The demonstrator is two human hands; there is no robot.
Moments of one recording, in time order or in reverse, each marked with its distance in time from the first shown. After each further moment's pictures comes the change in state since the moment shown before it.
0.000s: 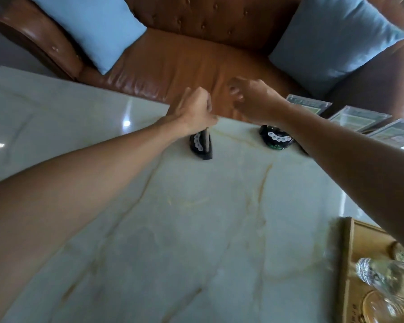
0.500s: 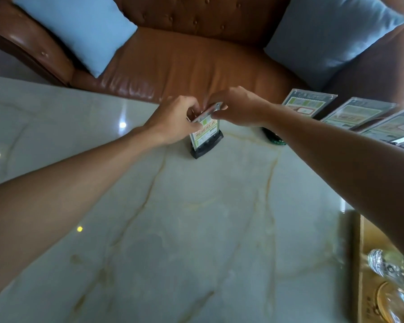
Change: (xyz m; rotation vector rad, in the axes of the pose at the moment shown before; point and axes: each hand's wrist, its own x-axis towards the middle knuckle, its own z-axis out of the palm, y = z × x) left_hand 0.000 -0.062 -0.001 -0.110 -0.062 0.161; right_hand 0.014 -0.022 0.023 0.040 -0.127 -0.118
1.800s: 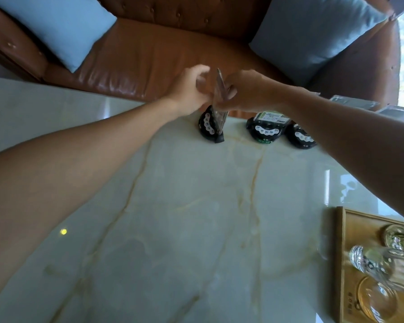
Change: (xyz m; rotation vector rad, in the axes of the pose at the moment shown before) left_hand 0.076 0.039 0.033 -0.275 0.036 -0.061; right_hand -0.022 0.027 -0.042 0.032 -0.077 0.212
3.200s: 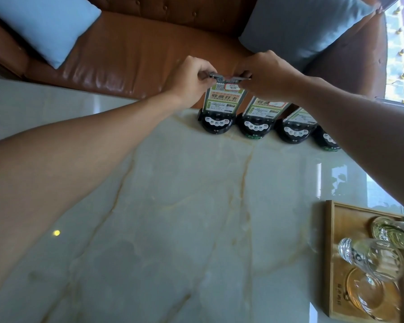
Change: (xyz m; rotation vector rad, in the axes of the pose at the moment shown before) left_hand 0.016 0.019 0.021 0.084 0.040 0.191; right_hand -0.014 0.042 -0.022 -0.176 0.210 0.007
